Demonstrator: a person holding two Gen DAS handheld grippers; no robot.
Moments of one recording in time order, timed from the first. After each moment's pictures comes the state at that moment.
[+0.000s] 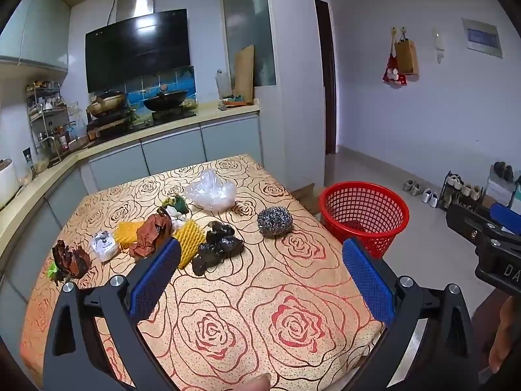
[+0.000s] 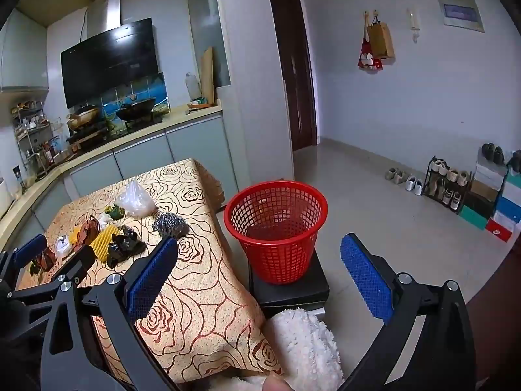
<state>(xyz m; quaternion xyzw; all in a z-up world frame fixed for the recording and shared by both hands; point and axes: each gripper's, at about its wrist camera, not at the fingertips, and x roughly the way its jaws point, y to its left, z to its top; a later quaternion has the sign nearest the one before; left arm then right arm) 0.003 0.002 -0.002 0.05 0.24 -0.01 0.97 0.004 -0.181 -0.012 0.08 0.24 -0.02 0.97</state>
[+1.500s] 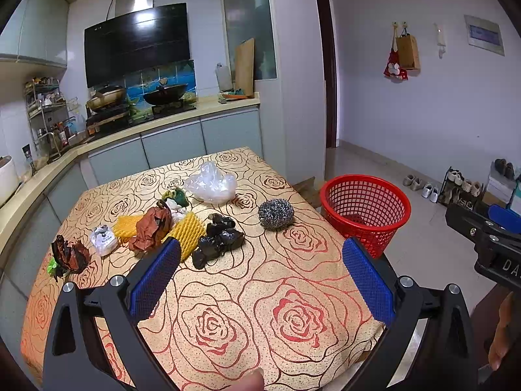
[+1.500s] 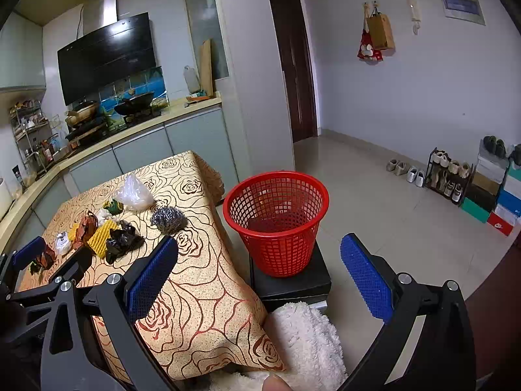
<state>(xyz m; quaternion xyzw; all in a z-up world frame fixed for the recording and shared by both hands) 0.006 0.002 -0.007 0.05 0.25 -0.01 0.97 0.009 -0.182 -0.020 0.09 0.26 -0.02 0.96</state>
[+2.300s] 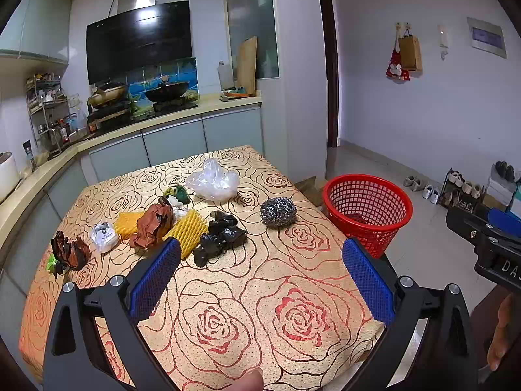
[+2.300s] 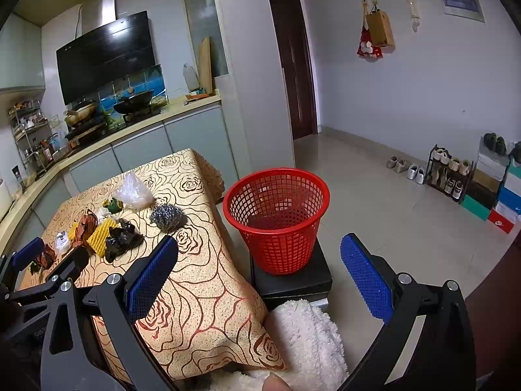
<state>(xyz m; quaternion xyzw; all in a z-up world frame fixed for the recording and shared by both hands) 0.007 0.006 -0.008 0.05 0.26 -0.01 0.97 0.009 -0.183 -0.021 0.09 0.26 -0.02 0.96</state>
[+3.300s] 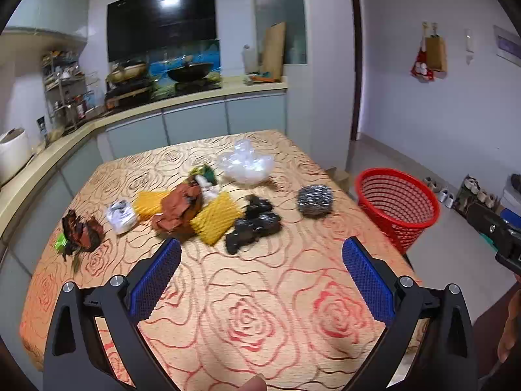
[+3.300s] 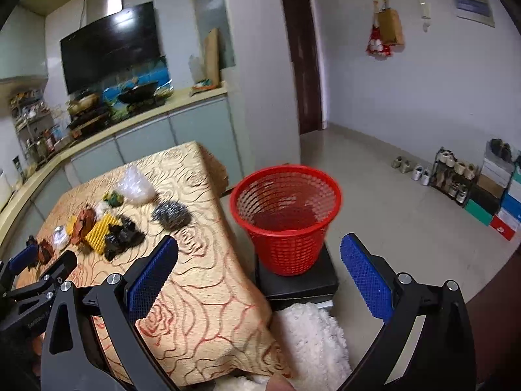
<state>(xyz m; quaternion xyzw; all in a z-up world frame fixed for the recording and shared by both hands) 0.022 0.055 -0.019 0.02 0.29 0.04 0.96 0.033 -0.161 -0.027 0.07 0.29 0.01 0.96</state>
